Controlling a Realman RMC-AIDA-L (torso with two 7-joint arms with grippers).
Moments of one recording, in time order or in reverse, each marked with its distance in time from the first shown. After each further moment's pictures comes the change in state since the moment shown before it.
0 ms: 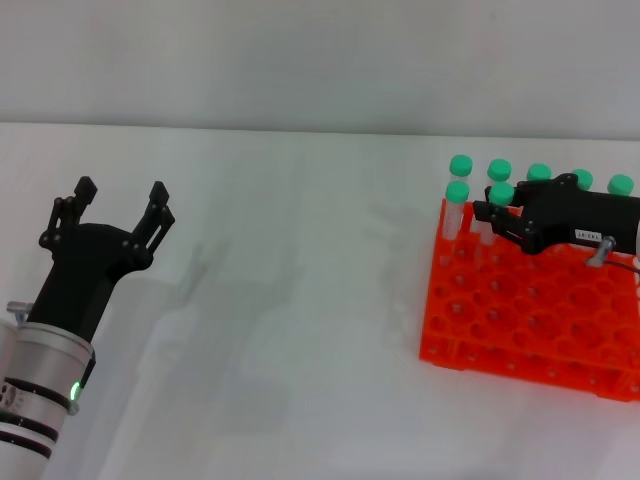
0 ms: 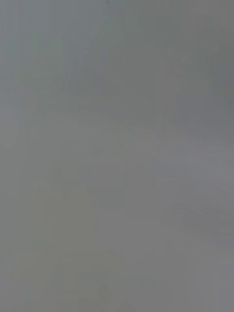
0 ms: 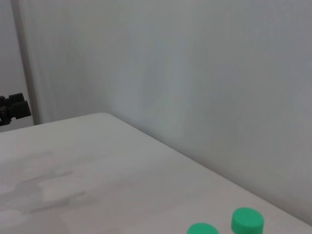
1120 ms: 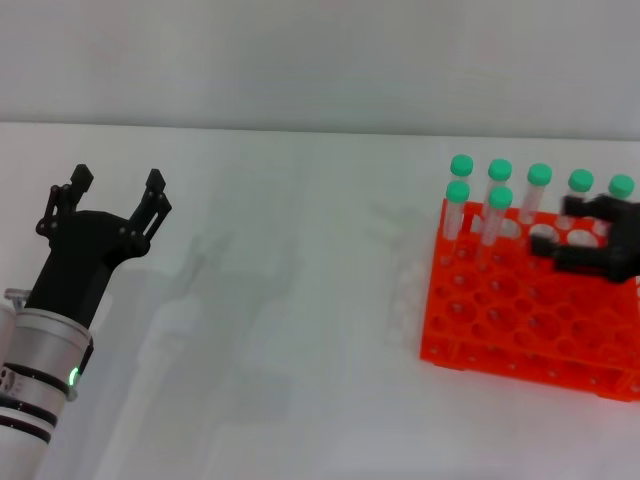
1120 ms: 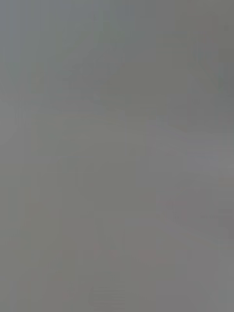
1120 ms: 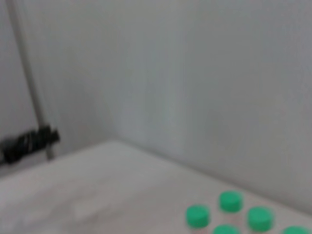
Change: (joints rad) left arm -0.029 0.003 -0.012 -0.013 -0.014 -0.006 0.000; right arm -0.183 -0.037 0.078 -0.124 0.036 0.240 0.084
